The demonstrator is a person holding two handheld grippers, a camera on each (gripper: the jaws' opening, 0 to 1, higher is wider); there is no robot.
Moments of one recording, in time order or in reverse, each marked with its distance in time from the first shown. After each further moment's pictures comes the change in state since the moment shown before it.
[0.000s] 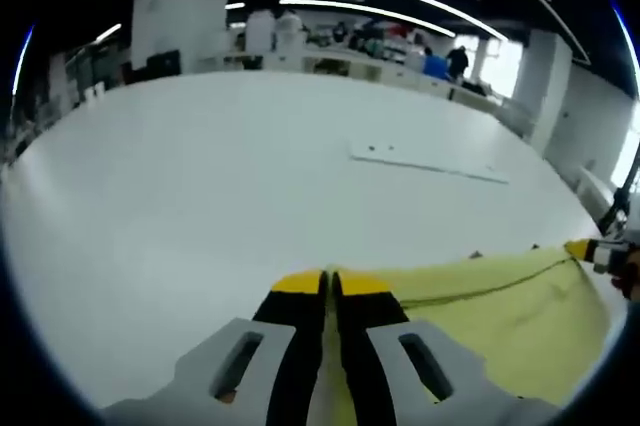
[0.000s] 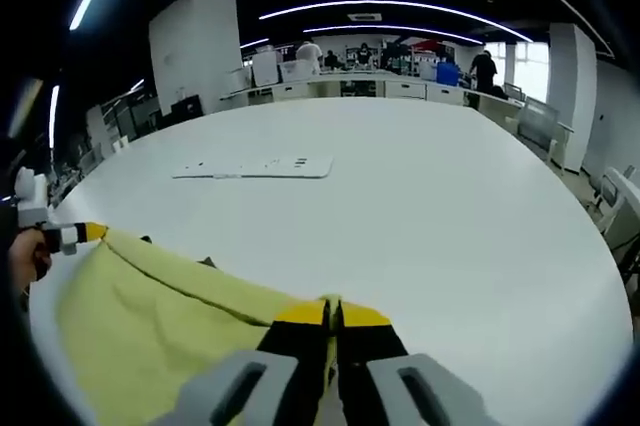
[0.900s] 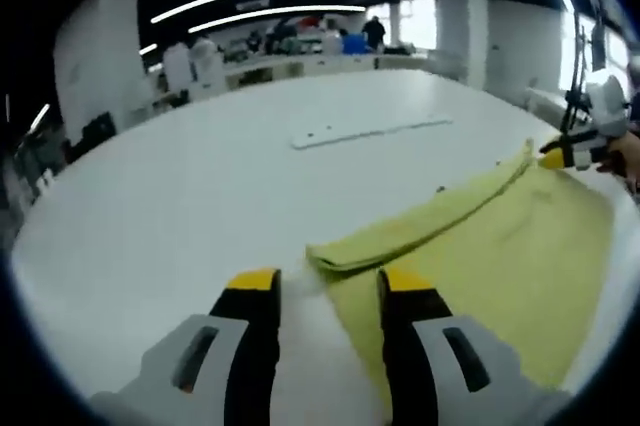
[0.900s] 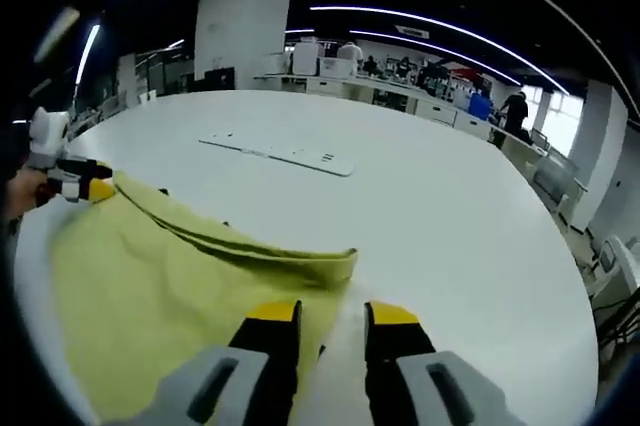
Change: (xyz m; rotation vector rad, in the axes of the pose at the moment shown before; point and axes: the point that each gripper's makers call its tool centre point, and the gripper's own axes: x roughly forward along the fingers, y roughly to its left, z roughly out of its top) left arm -0.003 -0.003 -0.014 0.368 0.030 -0.157; right arm -0.010 -0.001 -0.006 -0.224 0.003 0.019
